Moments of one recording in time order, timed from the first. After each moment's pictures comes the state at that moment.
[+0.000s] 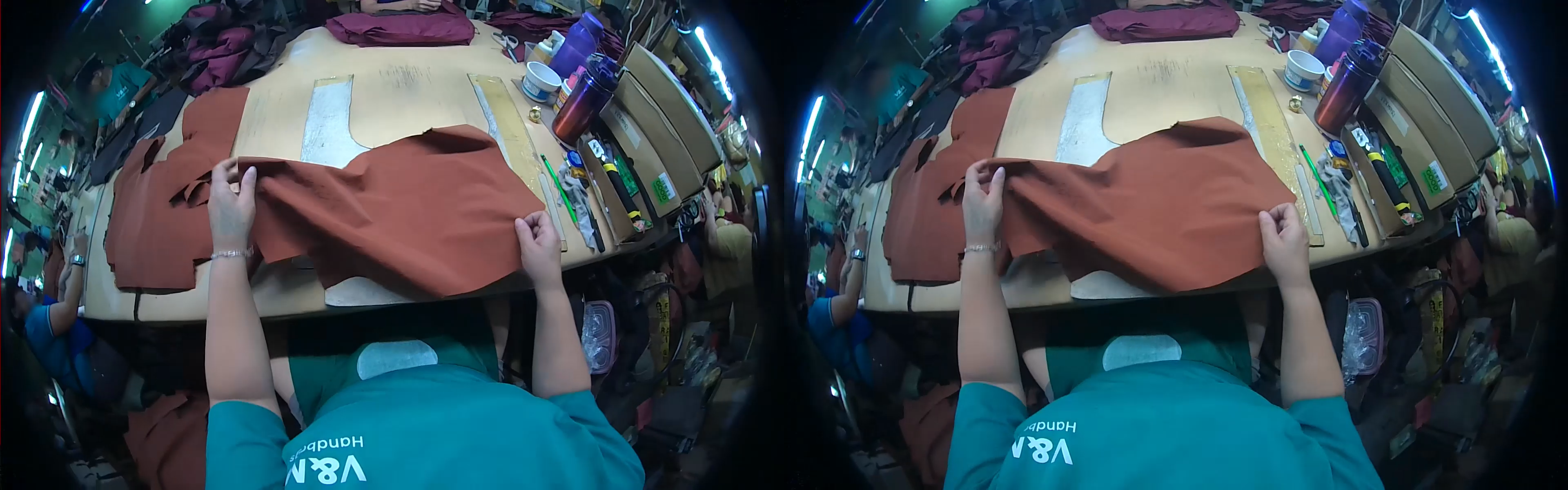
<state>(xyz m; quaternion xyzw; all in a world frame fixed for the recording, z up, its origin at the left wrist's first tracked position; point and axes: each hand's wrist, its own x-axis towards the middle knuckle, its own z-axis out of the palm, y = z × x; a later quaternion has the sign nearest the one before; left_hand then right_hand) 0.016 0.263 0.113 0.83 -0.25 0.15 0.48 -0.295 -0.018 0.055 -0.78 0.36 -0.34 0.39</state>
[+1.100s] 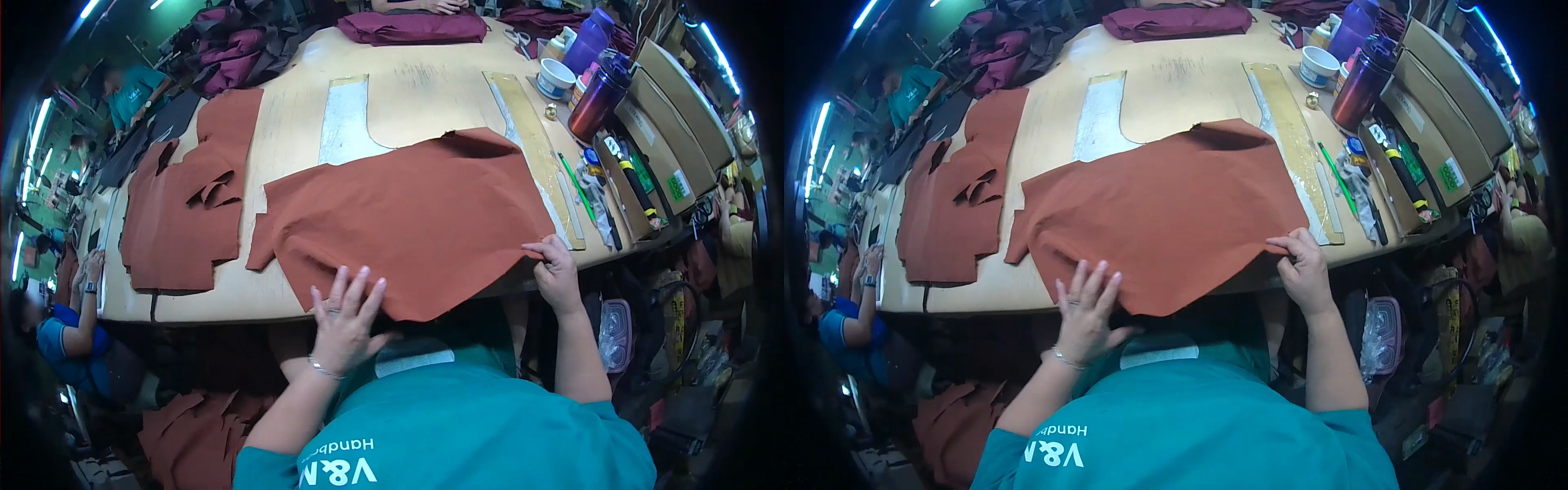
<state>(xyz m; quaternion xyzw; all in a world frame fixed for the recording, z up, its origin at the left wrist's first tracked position) -0.160 0.293 0.063 0.84 -0.51 0.05 0.15 -0.327 0.004 0.064 -0.87 0.22 -0.24 0.38</state>
